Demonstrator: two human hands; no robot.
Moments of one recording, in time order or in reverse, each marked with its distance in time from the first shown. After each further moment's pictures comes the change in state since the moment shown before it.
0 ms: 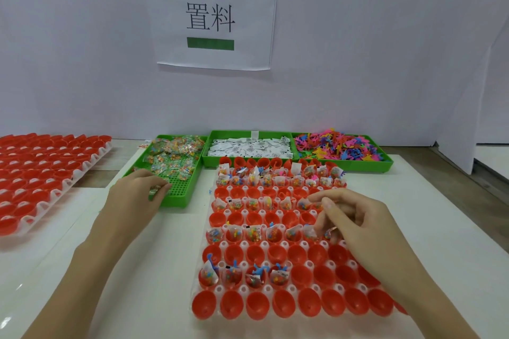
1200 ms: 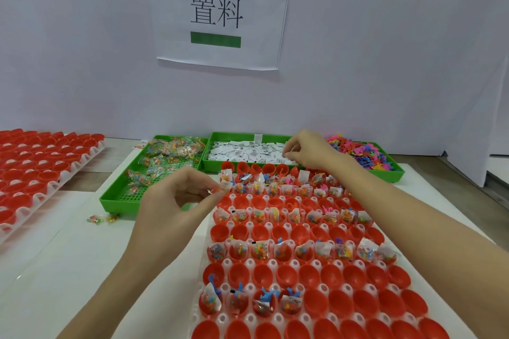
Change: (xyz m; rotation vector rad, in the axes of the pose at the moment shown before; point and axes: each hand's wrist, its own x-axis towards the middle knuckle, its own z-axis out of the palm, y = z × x) left_hand -0.013 0.083 -0.015 -0.876 -0.057 -0.179; right_hand 0.230 0.034 0.037 -0.778 -0.266 -0.078
